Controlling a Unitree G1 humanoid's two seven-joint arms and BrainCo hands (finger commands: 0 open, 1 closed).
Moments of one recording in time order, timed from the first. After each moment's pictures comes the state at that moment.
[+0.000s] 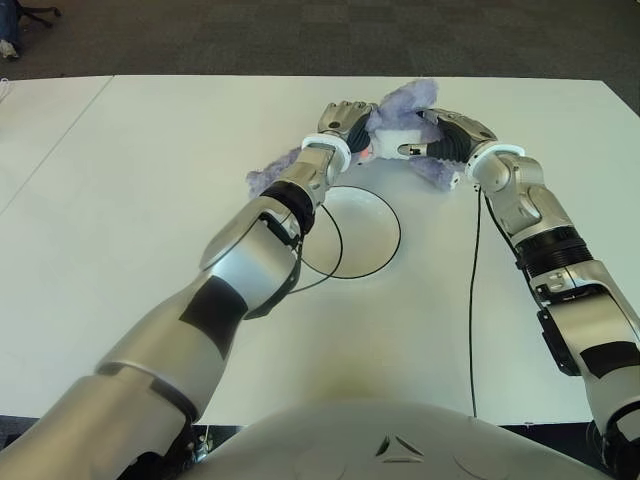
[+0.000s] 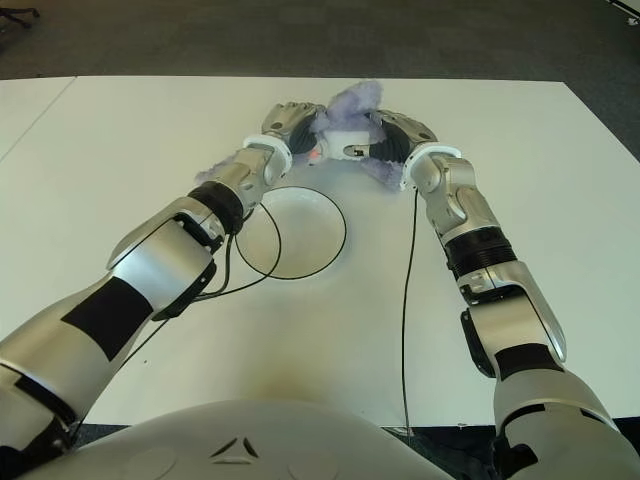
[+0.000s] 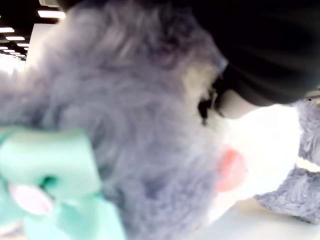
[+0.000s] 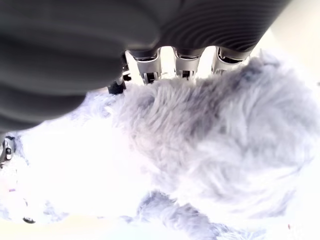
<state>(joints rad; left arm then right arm) -1.15 -0.03 -0.57 1.34 0.71 -0.06 0.29 -0.69 -0.56 0.34 0.47 -0.64 0.07 0.27</state>
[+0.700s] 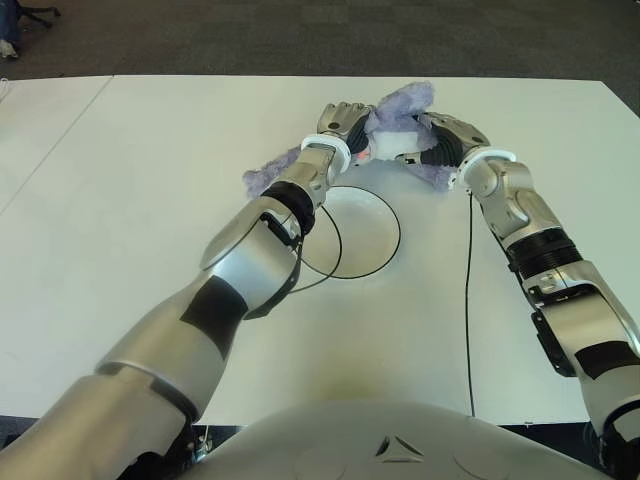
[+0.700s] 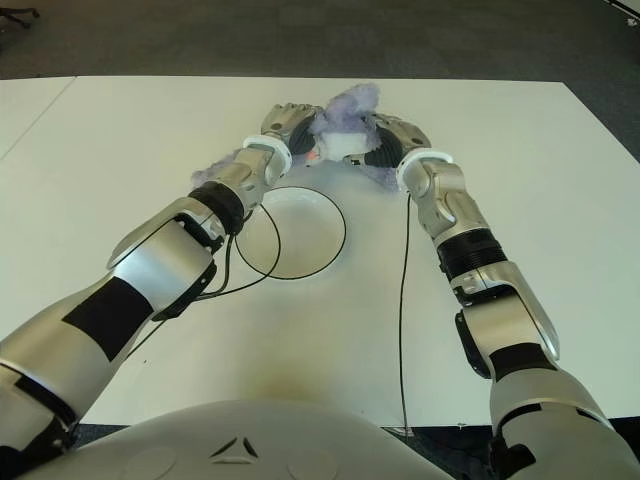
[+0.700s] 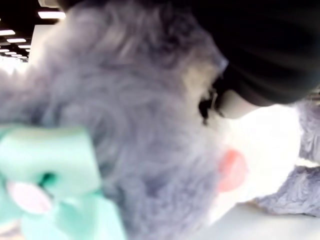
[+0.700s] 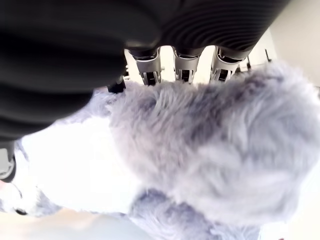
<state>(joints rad) -1.15 -0.03 -0.59 1.34 0.72 -0.05 0.29 -0.69 -0.51 0.38 0.61 -0.68 0.00 0.13</state>
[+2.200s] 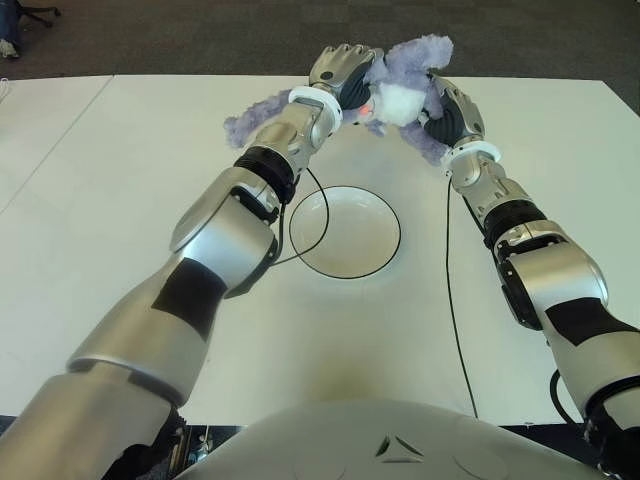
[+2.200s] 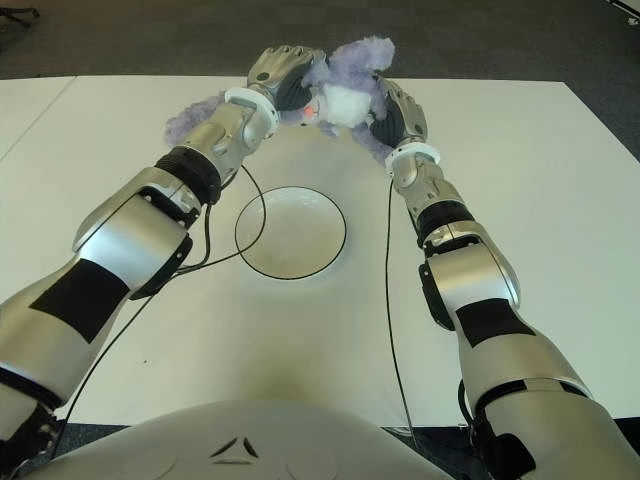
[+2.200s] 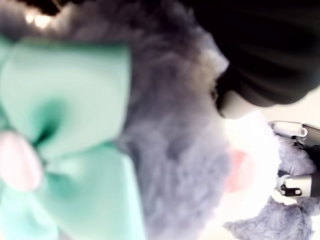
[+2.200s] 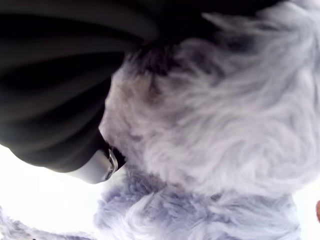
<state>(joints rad) -1.24 0.12 -0.56 1.20 0.71 -0.18 0.28 -0.96 -0.38 0.29 1.19 -0.54 -0.33 -0.40</state>
